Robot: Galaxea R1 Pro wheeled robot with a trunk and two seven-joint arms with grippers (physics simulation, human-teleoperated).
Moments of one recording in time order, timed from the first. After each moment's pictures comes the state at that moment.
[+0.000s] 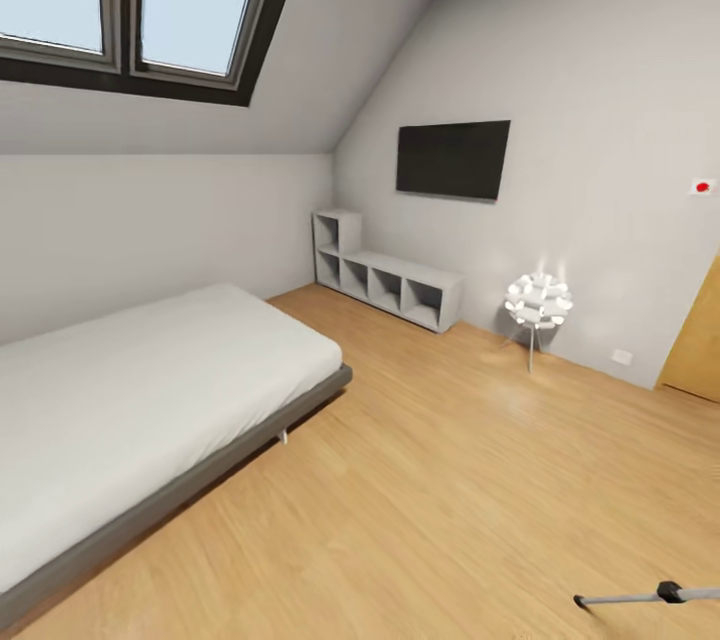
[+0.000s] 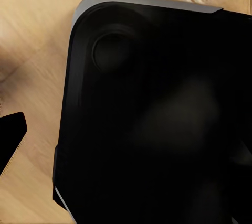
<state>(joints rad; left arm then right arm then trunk) 0.00 -0.01 0.01 -0.05 0.18 -0.05 0.00 0.00 -0.01 0.00 -0.01 0.01 -0.04 0.00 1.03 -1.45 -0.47</state>
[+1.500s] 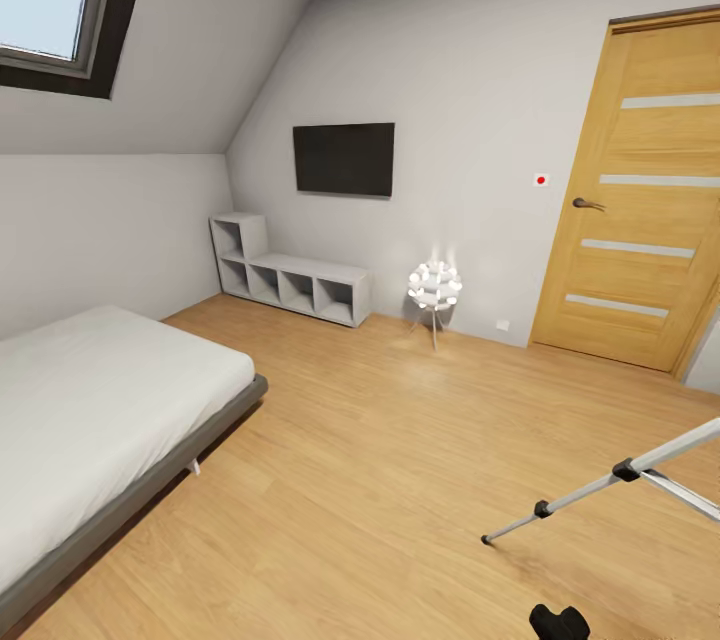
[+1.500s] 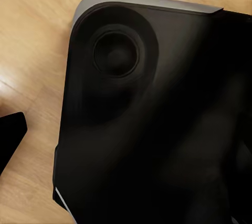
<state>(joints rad) 0.00 -0.01 0.01 -0.05 0.18 -0.05 0.00 0.00 -0.01 0.01 -0.01 0.01 -0.04 0.00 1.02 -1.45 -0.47</state>
